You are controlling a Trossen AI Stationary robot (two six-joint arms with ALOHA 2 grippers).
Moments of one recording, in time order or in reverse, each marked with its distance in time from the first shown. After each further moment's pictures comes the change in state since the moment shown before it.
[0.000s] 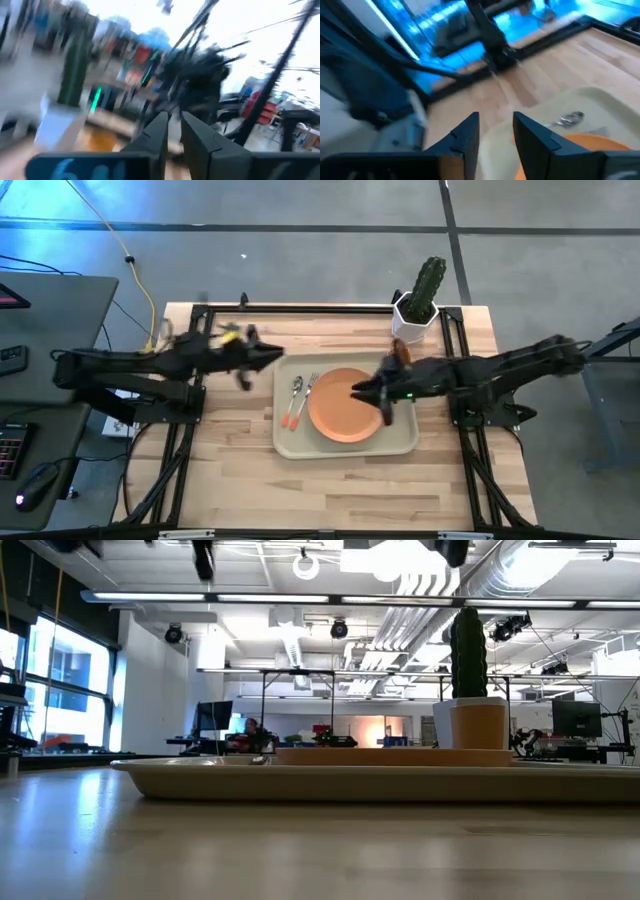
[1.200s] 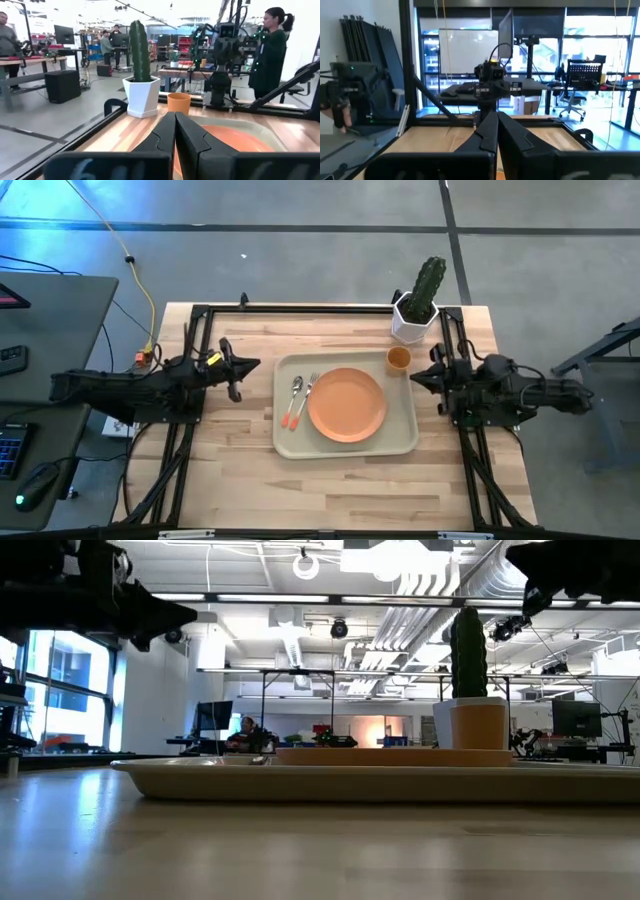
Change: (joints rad) left arm 0.037 -0.443 -0.553 0.046 -0.156 0.387; right arm -0.287 -1.006 -0.791 0.276 -0.315 -0.531
